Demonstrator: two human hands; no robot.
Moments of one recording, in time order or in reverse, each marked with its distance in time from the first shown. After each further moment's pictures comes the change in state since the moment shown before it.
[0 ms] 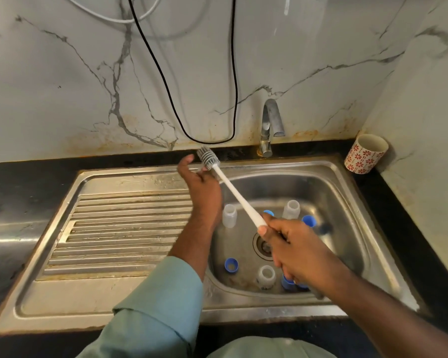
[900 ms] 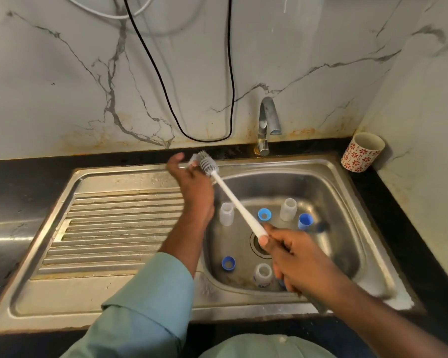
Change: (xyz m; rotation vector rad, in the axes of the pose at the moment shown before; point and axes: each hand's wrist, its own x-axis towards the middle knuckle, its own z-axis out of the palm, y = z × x) left_hand 0.009 0.005 -0.004 -0.096 0.083 -0.094; right_hand -0.009 0.007 0.003 0.080 -0.029 0.048
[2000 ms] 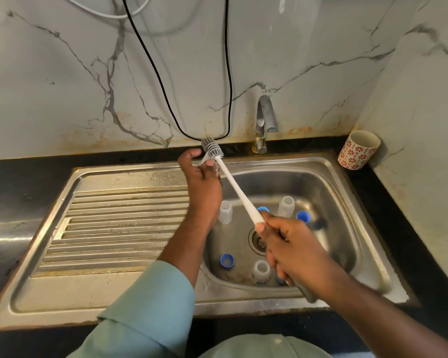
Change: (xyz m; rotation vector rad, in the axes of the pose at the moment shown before) left_hand -0.025 0.007 0.000 0.133 -0.151 0.164; right_hand -0.014 -0.007 -0.001 0.046 0.031 -0.025
